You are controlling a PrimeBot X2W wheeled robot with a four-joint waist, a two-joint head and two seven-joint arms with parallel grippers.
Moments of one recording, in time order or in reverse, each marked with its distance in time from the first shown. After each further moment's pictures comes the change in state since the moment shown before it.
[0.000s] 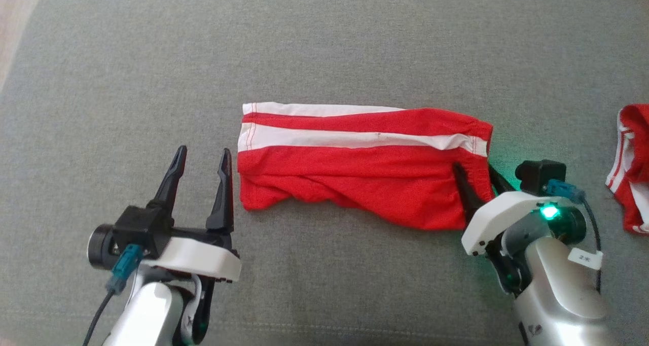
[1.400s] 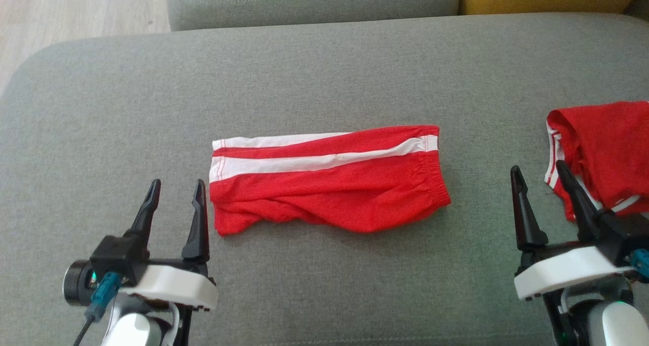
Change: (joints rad) left arm 0.119 0.044 0.055 -0.037 -0.001 0.029 0.019; right arm 0.395 0.005 -0.134 -0.714 -0.160 0.000 -0.015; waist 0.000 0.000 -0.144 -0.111
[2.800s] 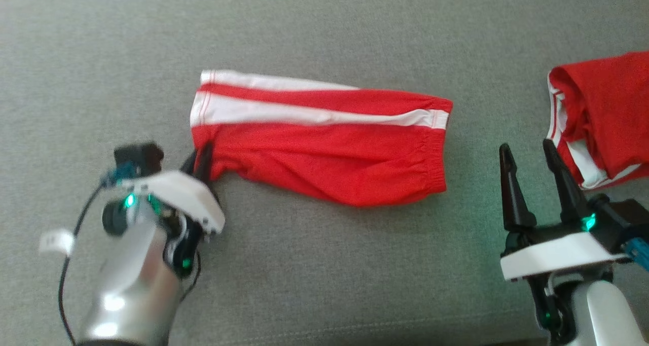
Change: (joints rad) left arm -0.531 -0.145 0.002 0.832 -0.210 -0.311 0.095; right arm -0.090 -0.002 0.053 0.091 0.105 0.000 -0.114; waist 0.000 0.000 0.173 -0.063
